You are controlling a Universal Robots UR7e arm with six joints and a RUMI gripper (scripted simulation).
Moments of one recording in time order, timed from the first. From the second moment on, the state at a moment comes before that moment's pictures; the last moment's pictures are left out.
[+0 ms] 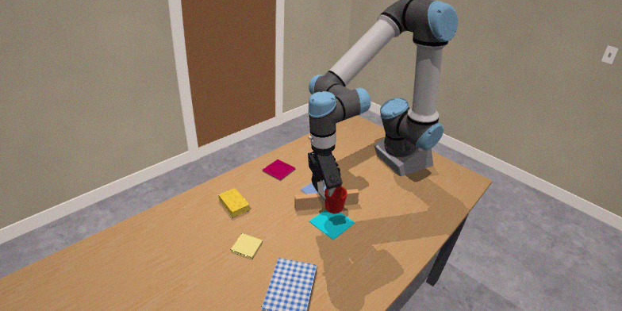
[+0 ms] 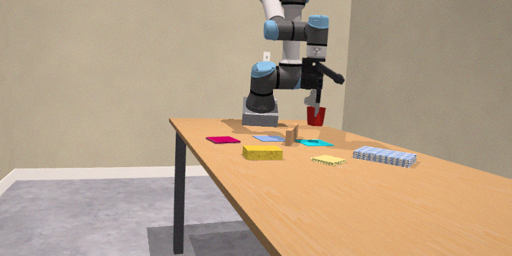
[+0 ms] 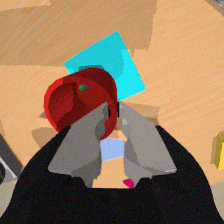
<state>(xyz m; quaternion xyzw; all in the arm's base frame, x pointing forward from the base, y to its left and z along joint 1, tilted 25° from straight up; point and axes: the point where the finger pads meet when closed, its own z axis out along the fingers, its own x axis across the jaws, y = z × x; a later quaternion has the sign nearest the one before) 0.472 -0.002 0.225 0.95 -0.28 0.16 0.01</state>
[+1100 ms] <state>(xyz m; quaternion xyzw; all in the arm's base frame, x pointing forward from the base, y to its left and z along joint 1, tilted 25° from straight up) 0.493 -0.011 0.175 0.95 -0.28 0.16 0.01</state>
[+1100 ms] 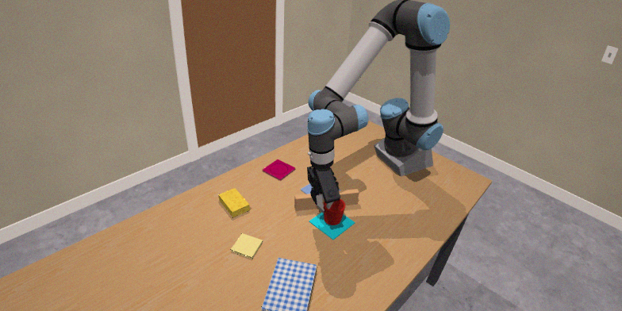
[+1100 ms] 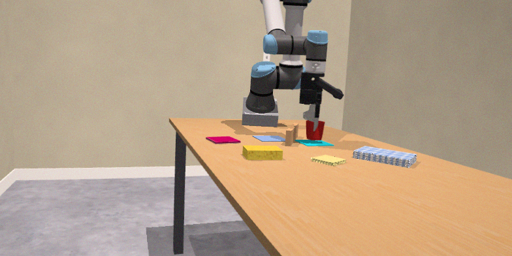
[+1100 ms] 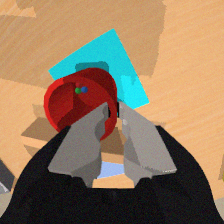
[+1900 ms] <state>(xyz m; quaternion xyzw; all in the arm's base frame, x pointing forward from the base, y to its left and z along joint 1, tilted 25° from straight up) 0.494 -0.012 0.172 0.95 -0.28 0.16 0.01</state>
